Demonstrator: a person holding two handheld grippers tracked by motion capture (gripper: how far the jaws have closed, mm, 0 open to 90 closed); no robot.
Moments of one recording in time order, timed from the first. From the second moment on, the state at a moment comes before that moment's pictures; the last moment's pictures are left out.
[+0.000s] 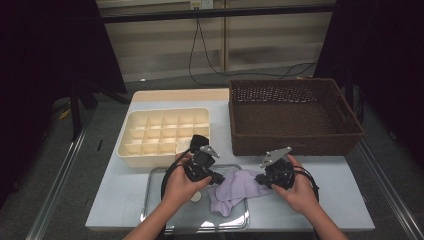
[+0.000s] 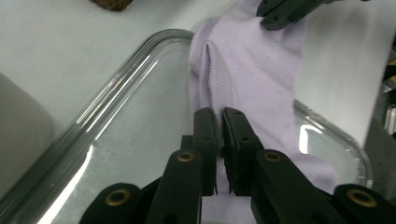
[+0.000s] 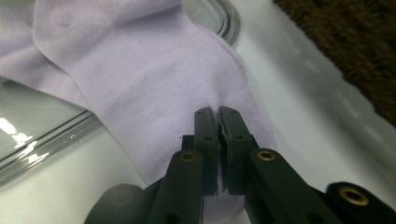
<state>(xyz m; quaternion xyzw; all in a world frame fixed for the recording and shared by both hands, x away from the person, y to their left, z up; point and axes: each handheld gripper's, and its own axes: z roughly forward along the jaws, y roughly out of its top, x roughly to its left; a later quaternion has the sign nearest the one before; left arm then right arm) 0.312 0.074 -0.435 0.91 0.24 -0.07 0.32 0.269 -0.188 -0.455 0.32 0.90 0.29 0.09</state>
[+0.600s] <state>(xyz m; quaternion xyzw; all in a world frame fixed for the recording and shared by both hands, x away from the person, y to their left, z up) 0.312 0.083 -0.448 0.91 0.26 -0.07 0.33 0.265 -0.172 -0.445 0.29 0.89 0.33 0.08</state>
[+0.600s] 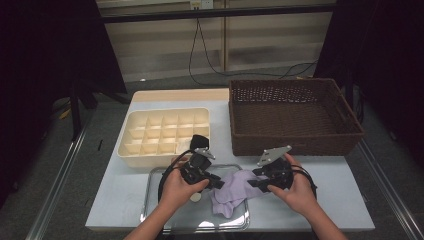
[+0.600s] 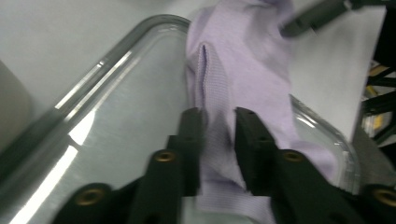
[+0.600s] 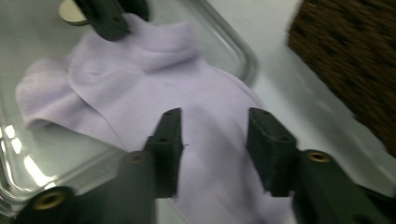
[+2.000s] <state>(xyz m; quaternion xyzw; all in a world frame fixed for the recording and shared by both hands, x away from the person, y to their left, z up) 0.298 0.066 -0.461 0.93 0.18 -0.02 0.31 0.275 -0.171 -0.463 0.35 0.87 0.32 0.09</state>
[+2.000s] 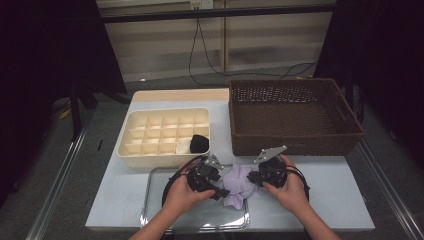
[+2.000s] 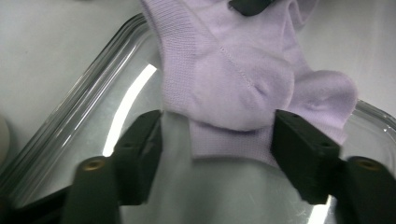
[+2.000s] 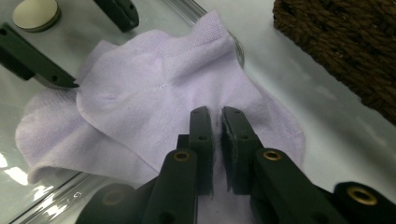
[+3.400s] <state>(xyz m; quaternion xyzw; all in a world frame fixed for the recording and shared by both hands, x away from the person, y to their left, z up) 0.300 0.089 -0.450 0.91 0.25 -0.04 0.32 0.275 -0.145 -0.450 0.31 0.88 0.35 0.07</state>
